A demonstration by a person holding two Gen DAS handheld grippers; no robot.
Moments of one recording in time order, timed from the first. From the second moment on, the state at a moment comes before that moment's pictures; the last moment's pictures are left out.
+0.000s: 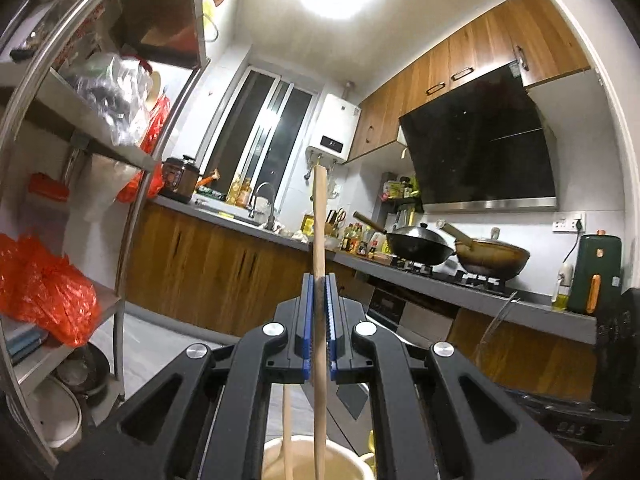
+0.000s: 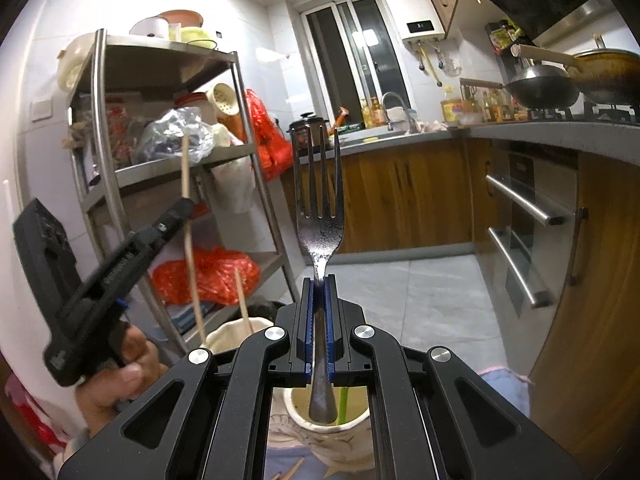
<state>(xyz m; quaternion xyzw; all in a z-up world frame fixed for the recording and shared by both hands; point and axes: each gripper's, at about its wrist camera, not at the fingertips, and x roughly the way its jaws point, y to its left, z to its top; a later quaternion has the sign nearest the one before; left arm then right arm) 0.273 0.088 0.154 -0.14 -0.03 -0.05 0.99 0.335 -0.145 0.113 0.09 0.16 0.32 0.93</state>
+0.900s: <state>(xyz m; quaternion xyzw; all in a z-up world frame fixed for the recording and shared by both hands) 0.275 0.056 0.094 -0.06 0.10 0.01 0.99 0.355 -0.108 0.063 0.01 0.25 0.30 0.92</state>
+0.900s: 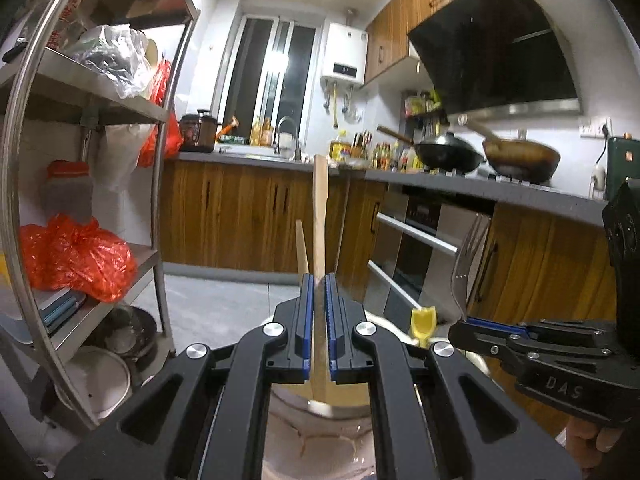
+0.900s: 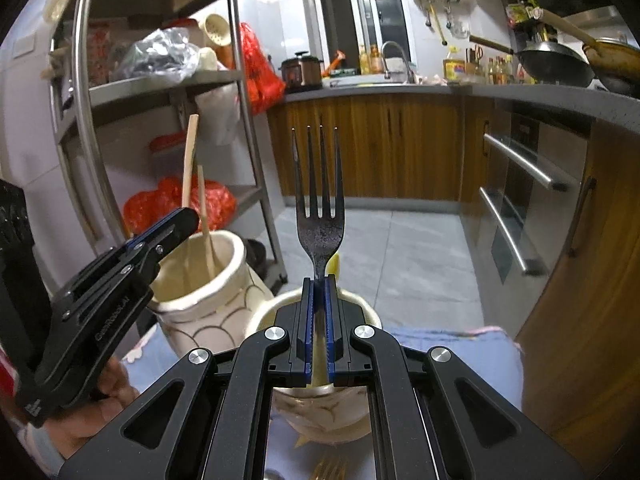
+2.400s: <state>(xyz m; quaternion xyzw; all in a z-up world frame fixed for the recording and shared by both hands) 0.236 0.059 0.119 -0.03 0.08 0.01 1.00 0.342 -0.118 0.063 0.00 0.23 0.28 0.93</state>
